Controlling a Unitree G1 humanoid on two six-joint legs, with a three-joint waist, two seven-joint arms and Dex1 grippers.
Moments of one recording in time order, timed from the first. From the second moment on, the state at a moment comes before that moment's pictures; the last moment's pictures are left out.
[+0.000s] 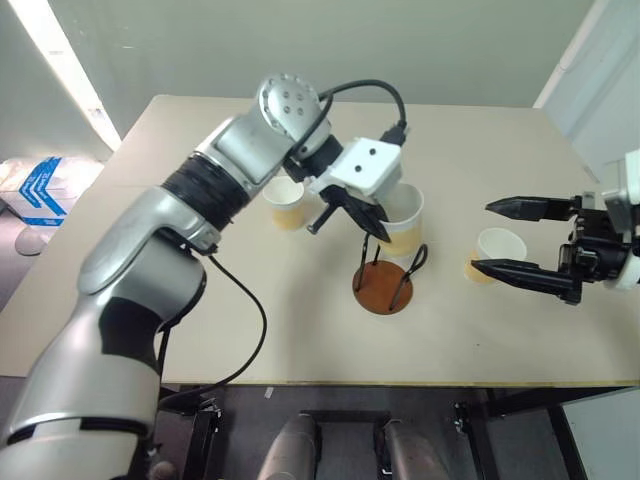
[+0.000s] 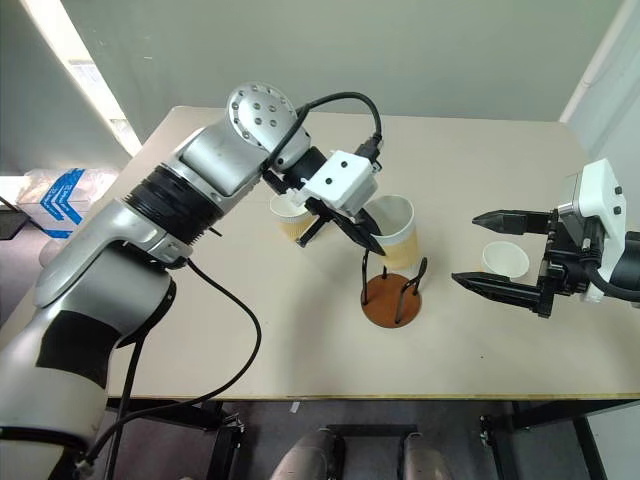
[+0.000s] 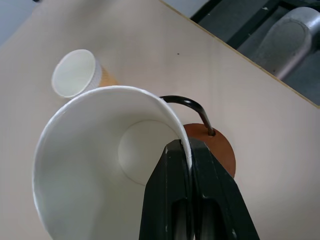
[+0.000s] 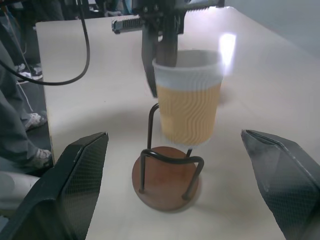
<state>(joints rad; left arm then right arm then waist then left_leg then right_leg) -1.50 0.52 -0.83 0.61 -0.38 -0.12 -1.58 -0.29 -1.07 -0.45 -0.52 0.88 0.84 1.02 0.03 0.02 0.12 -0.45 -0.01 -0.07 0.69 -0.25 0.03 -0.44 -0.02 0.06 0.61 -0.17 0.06</state>
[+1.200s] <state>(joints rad) -0.97 0.70 -0.07 0.14 -0.37 0.58 -1.27 -0.63 -1.16 0.25 0.12 0.10 0.34 1.23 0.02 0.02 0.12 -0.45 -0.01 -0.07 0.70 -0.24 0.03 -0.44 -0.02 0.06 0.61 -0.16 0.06</state>
